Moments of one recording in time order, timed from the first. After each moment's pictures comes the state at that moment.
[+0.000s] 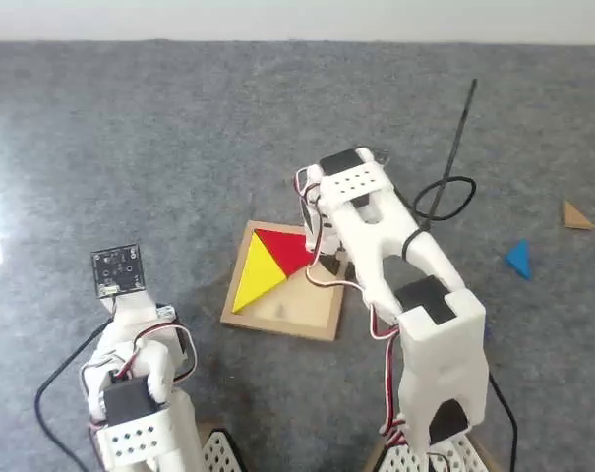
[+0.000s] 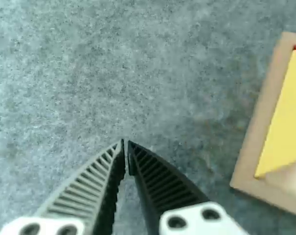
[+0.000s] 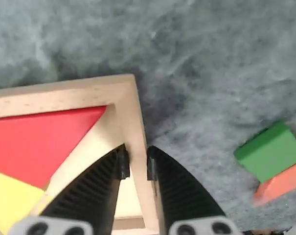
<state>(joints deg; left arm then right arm) -22.2 -103.2 96.8 71.9 3.3 -27.9 27.9 -7.0 88.1 -42.2</state>
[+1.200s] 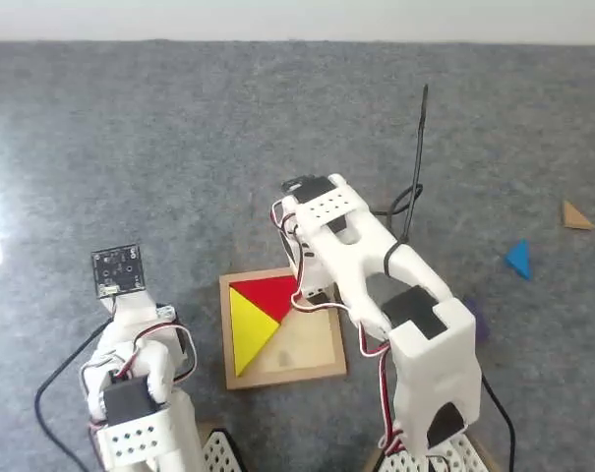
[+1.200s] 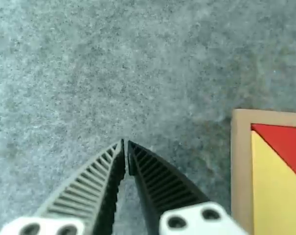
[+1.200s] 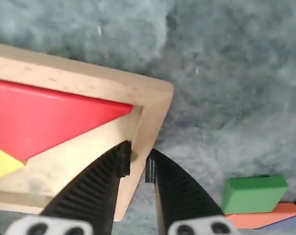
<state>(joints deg) -22.2 -103.2 96.8 71.9 3.3 -34.5 25.6 2.5 85.0 -7.2</state>
